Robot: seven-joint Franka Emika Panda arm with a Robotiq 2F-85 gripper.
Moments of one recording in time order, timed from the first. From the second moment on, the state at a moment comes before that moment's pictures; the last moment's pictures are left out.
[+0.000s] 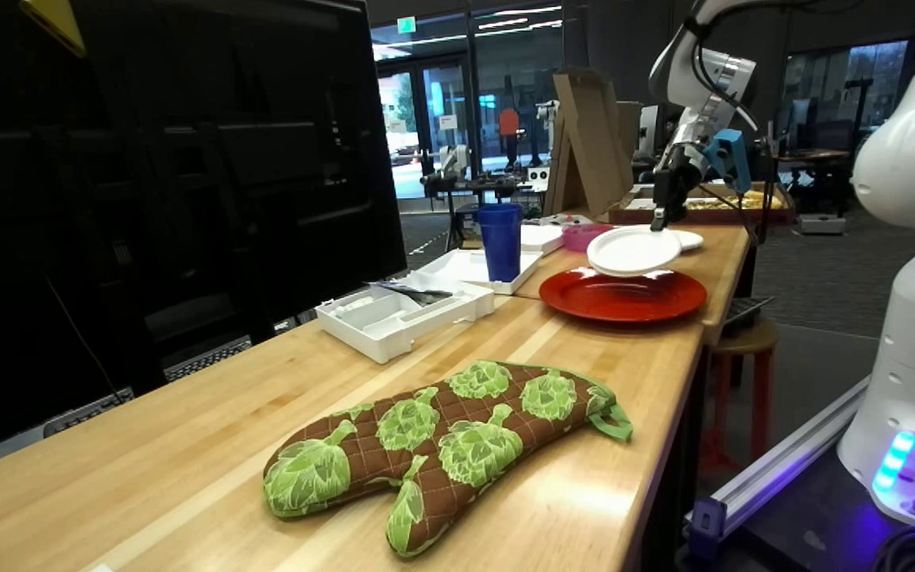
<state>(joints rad) -0.33 0.11 -0.25 -2.17 0.57 1.58 -1.00</state>
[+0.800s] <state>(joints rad) -0.23 0.05 -0.20 -2.24 0.33 1.69 -0.99</state>
